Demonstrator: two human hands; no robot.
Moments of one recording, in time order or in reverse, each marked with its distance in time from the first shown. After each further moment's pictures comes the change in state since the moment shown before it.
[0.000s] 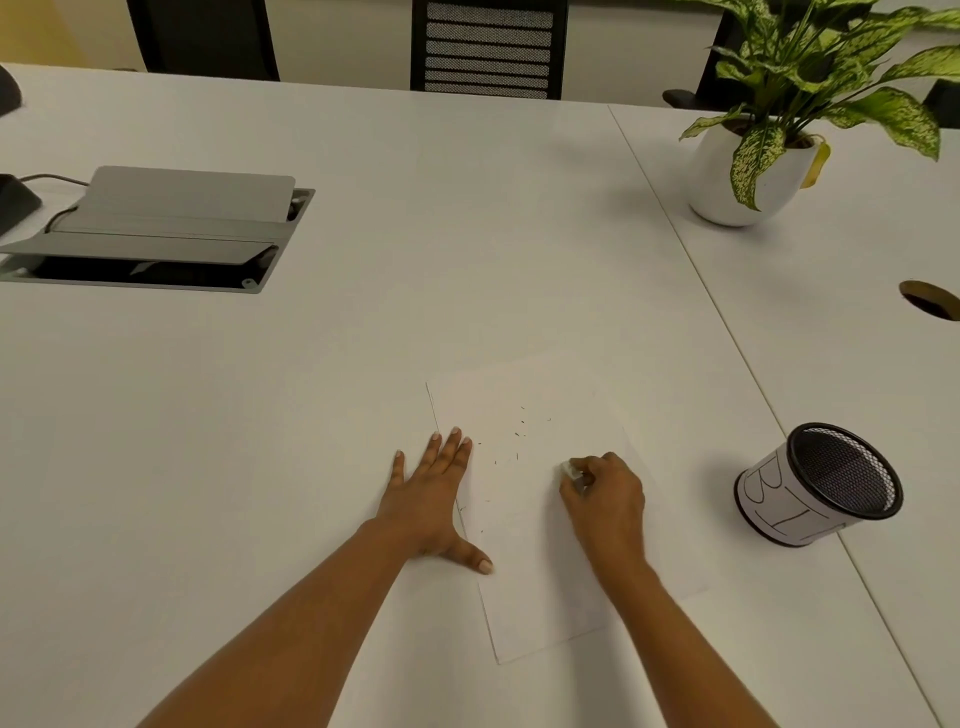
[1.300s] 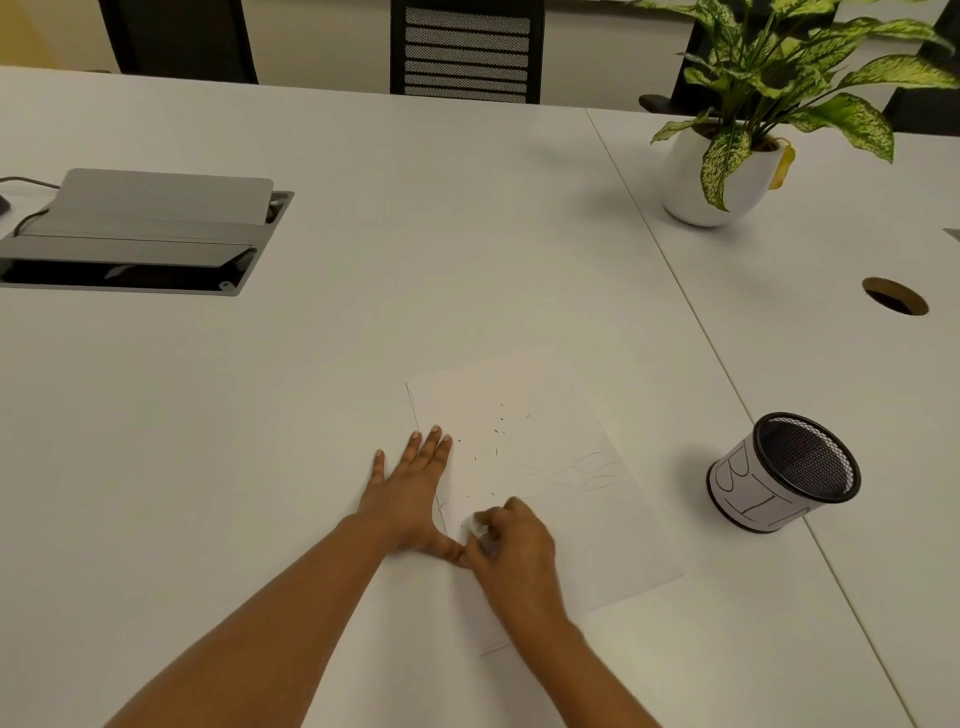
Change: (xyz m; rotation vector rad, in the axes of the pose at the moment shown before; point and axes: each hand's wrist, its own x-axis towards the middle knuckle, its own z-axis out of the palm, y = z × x) left_hand 0.001 0.002 -0.001 0.008 -0.009 -0.010; right_hand -0.066 -0.020 0.026 0.026 -0.199 -0.169
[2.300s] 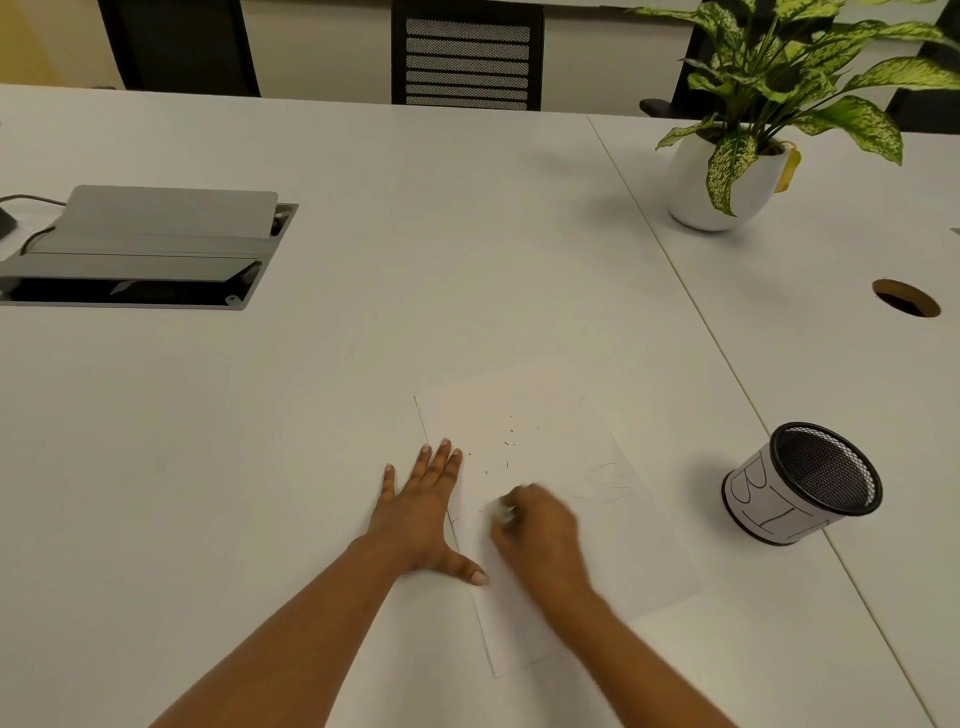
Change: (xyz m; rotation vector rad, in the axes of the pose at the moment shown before) left_hand 0.000 -0.001 0.002 0.018 0.010 0.006; right_hand 0.031 0.005 -0.005 -0.058 0.022 -0.042
